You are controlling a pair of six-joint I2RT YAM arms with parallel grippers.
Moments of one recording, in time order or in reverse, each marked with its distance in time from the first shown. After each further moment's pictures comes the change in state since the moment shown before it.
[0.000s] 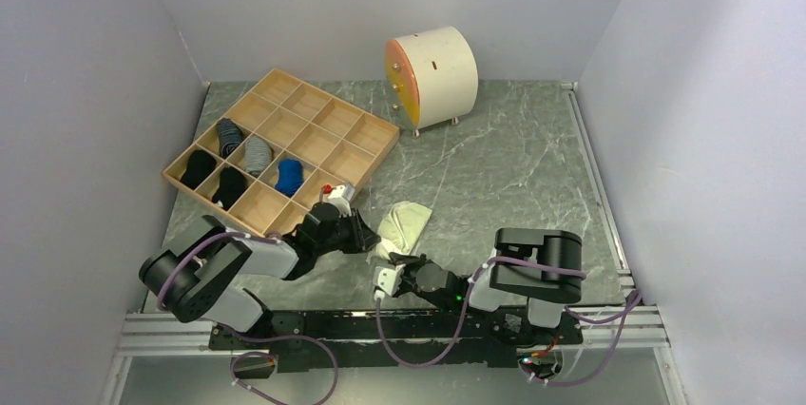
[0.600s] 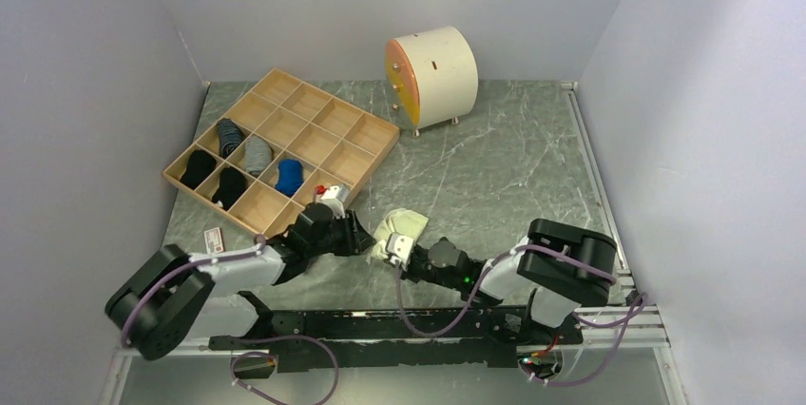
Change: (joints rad) left arm 0.000 -0.175 -0.003 -0.221 -0.024 0.040; right arm -0.160 -0.153 -0.017 -0.101 -0.309 0.366
